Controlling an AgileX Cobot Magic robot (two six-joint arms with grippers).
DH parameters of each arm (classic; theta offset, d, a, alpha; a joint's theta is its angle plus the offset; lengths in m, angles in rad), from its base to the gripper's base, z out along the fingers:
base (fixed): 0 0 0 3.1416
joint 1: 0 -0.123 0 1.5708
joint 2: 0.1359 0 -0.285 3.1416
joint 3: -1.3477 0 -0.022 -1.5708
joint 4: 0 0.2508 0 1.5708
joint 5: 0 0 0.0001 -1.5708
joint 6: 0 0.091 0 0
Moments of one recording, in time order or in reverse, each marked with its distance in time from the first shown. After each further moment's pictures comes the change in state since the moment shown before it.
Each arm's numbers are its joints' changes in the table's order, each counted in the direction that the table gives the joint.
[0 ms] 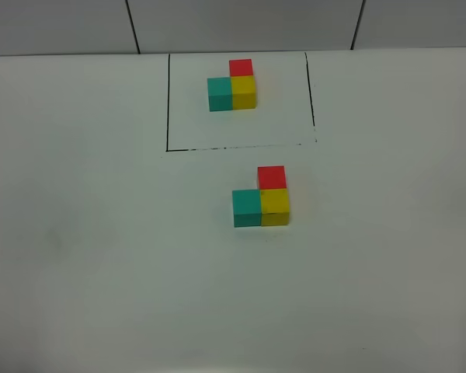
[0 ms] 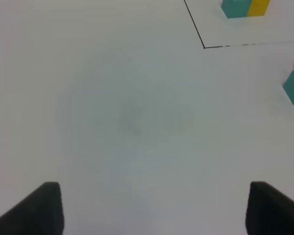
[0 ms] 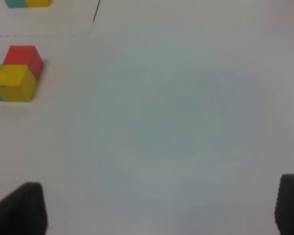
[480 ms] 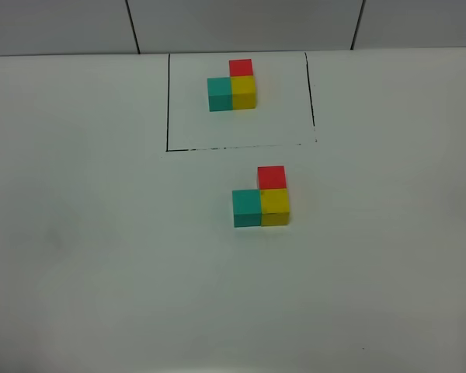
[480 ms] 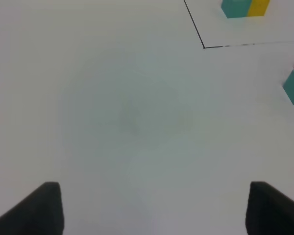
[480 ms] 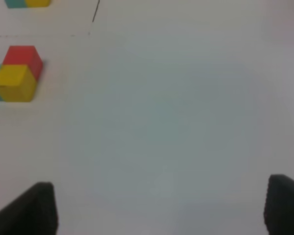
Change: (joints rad) left arm 0.000 0.000 0.000 0.000 0.000 0.000; right arm 0.000 0.000 0.000 -0.002 0.001 0.000
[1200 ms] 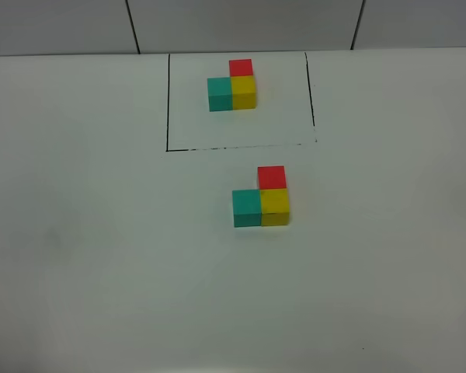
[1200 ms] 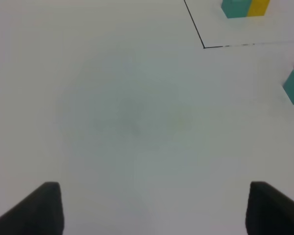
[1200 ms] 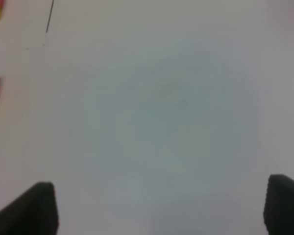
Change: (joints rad) left arm 0.000 0.000 0.000 0.000 0.000 0.000; right arm 0.151 0.000 0.000 -0.004 0.000 0.003
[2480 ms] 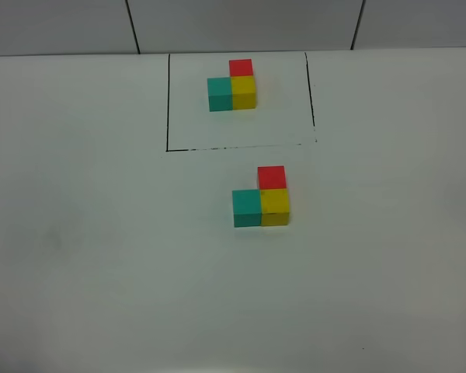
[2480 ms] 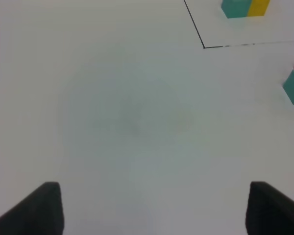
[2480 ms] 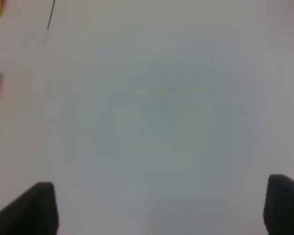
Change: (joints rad) left arm 0.000 0.000 0.000 0.000 0.000 0.000; right arm 0.000 0.000 0.000 0.012 0.000 -0.045
